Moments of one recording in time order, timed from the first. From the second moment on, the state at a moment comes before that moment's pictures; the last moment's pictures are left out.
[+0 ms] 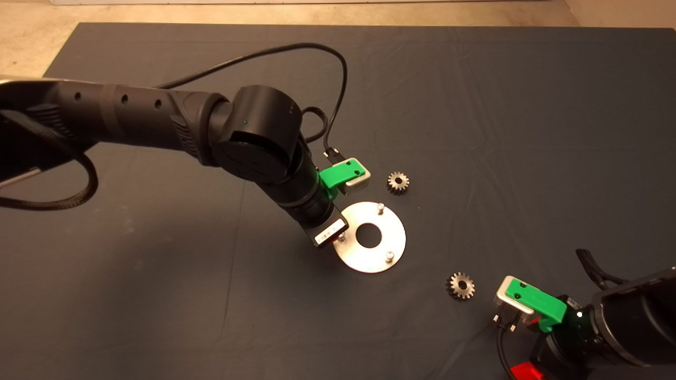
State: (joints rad) left arm -0.43 2.68 -0.89 0.40 1.38 -0.83; right arm 0.04 2.11 -0.36 -0.50 -1.53 1.01
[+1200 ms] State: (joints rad) left arm -0.36 2.73 -0.88 0.48 1.41 -0.81; right arm 0.09 2.11 -0.36 -0.50 -1.53 1.01
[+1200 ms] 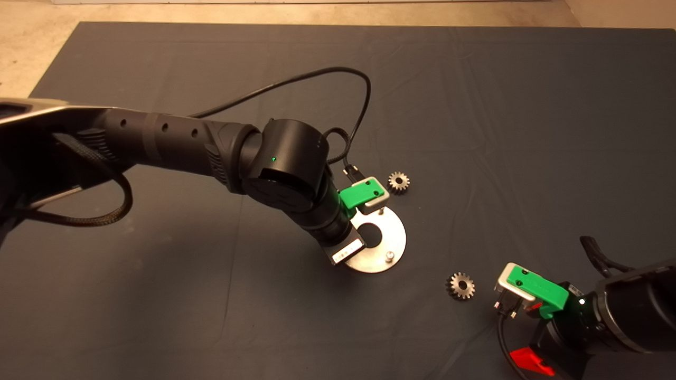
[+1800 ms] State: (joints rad) left arm -0.31 2.74 -0.90 0.51 1.41 -0.76; right arm 0.09 2.11 -0.36 -0.49 -1.53 1.01
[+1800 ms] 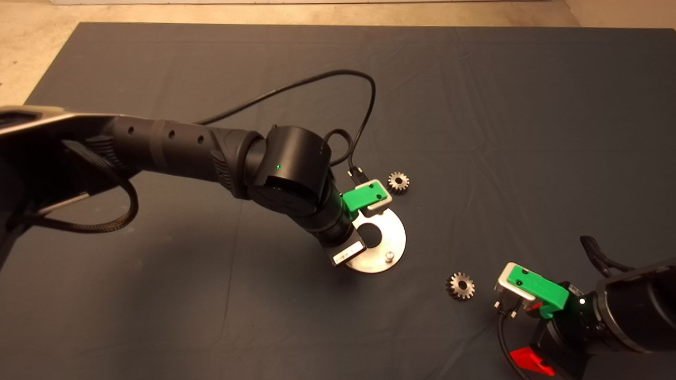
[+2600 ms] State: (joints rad) left arm -0.30 2.74 -0.94 0.52 1.41 -0.71; right arm 0.09 2.11 -0.36 -0.49 -1.53 1.01
